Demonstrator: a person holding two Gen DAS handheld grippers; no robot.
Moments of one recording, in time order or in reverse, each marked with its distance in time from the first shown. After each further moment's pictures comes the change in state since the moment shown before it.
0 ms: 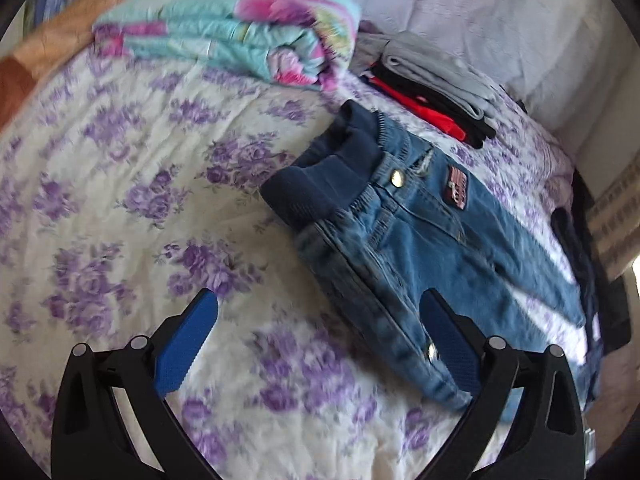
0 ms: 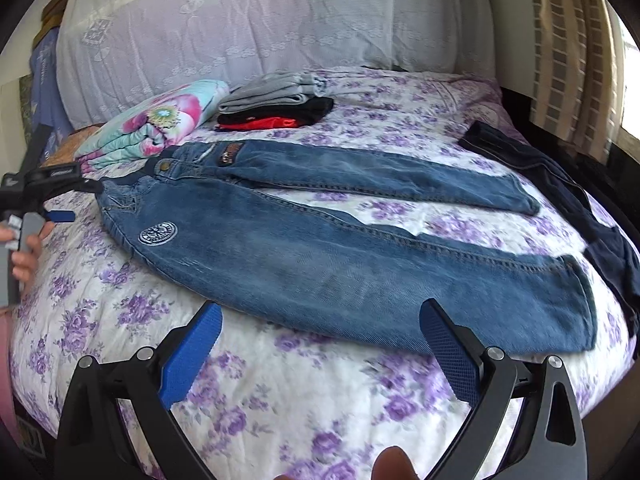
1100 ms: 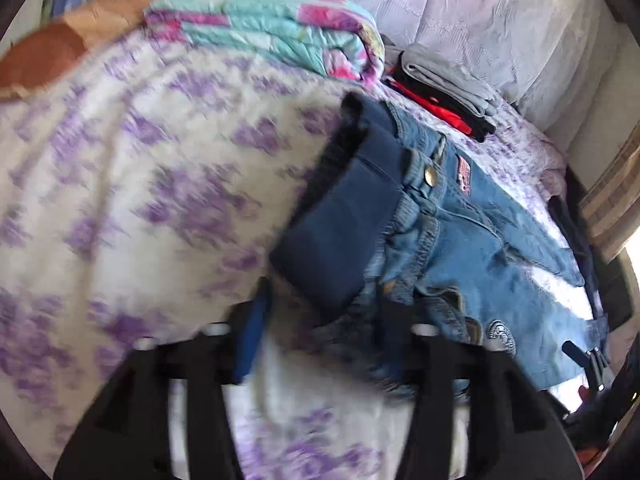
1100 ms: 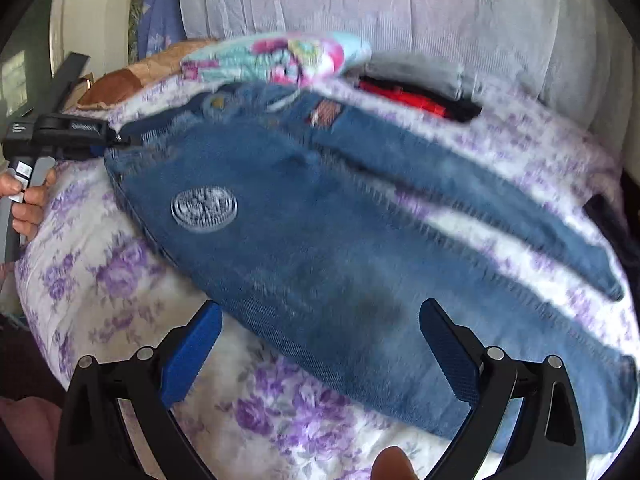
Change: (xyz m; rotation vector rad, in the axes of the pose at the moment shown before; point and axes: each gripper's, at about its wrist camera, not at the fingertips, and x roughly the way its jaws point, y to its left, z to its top) left arm -0.059 0.073 -0.070 0.058 -0.099 0.010; right arm 0.035 0.090 0.008 -0.363 0.134 0.290
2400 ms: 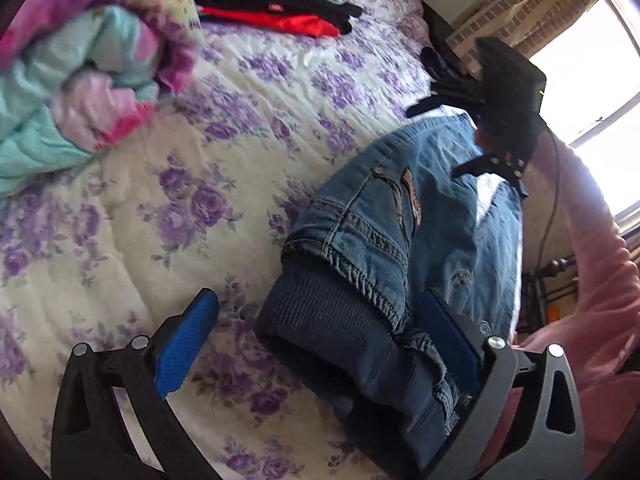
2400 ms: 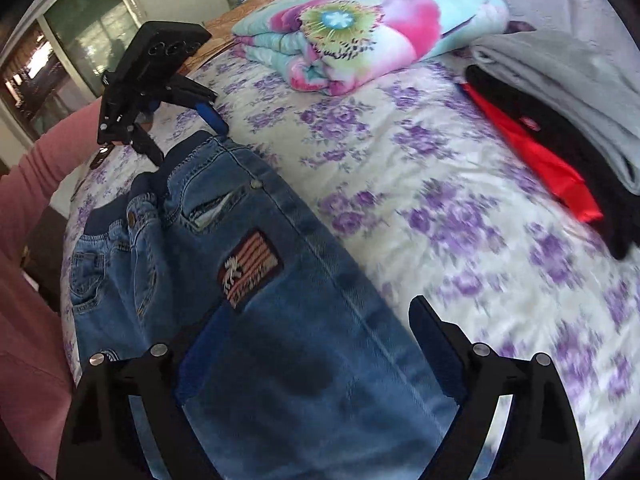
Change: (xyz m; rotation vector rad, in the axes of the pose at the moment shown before) left arm 0.185 -0.034 0.202 0.599 0.605 -0.599; right arm 0.216 -0.107 0.246 -0.269 0.326 0.571
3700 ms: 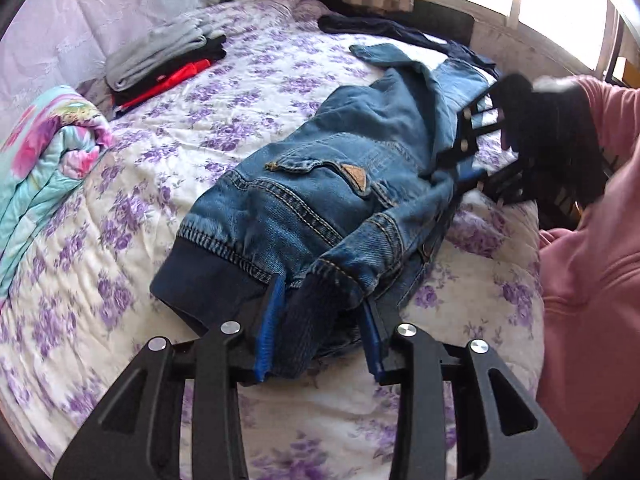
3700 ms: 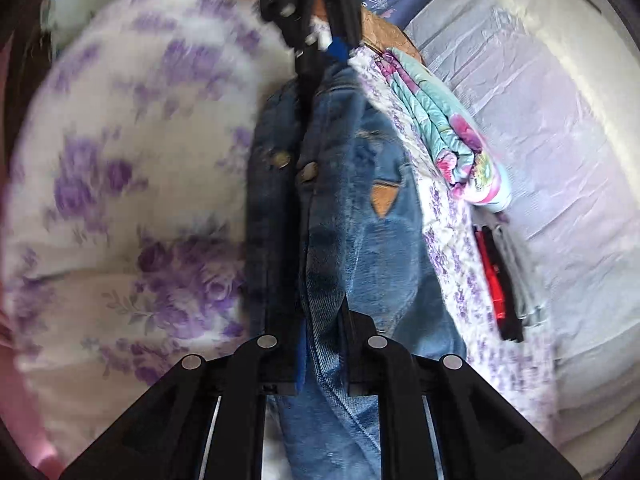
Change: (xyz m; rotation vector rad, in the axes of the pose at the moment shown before) left arm 0.000 -0.175 -0.190 0.476 -0.143 0.366; right arm 0.073 0.346 -0.166 -0.638 -0.079 -0.798
